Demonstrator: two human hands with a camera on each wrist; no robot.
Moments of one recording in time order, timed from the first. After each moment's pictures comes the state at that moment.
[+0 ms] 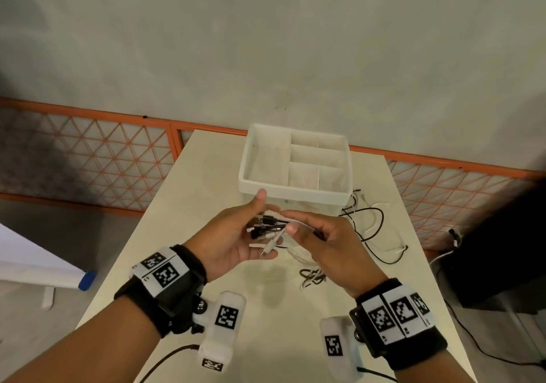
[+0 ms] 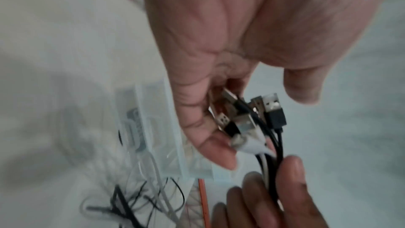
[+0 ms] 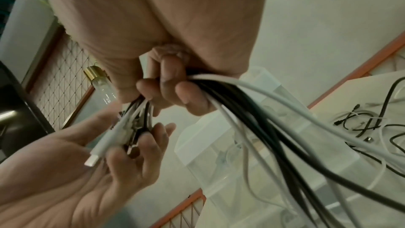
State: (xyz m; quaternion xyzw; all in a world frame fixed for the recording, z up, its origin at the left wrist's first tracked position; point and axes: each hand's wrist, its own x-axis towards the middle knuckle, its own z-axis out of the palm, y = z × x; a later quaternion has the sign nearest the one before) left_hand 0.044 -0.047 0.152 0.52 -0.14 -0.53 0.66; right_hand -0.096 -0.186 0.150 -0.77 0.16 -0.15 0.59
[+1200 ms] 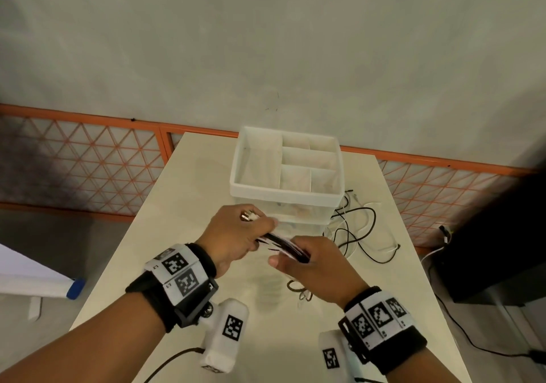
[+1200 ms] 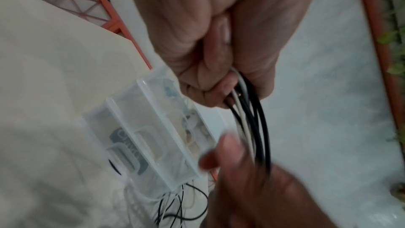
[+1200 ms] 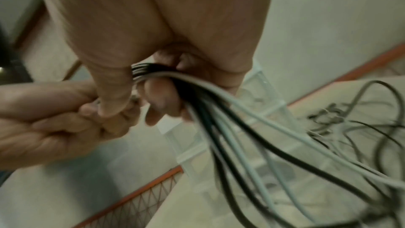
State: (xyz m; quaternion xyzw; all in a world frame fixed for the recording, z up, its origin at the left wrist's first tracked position) left_hand 0.043 -0.071 0.147 0.71 -0.17 -0.36 0.58; right_hand -0.097 -0.194 0.111 -0.86 0.21 -0.07 0.46
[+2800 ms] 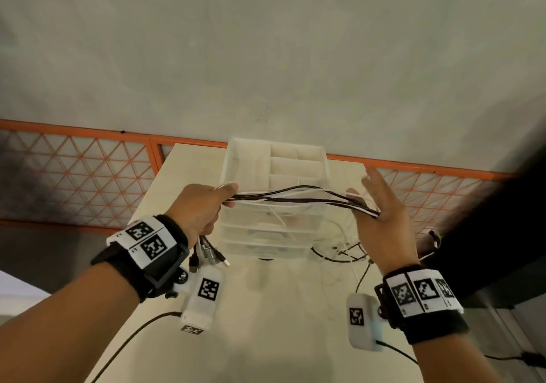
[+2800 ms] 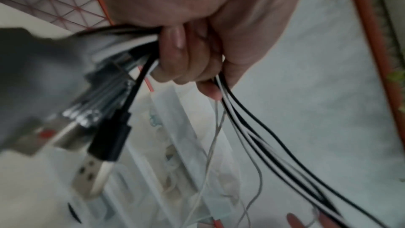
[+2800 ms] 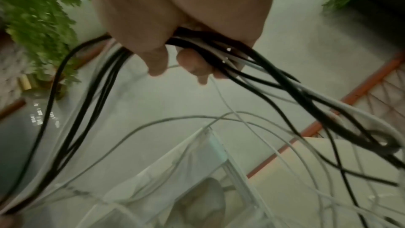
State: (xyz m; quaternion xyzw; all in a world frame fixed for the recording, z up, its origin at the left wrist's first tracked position) left_hand 0.087 -0.073 0.183 0.74 -0.11 -0.33 0.57; right_hand -0.127 -0.270 0.167 -0.77 0.37 -0.35 0.37
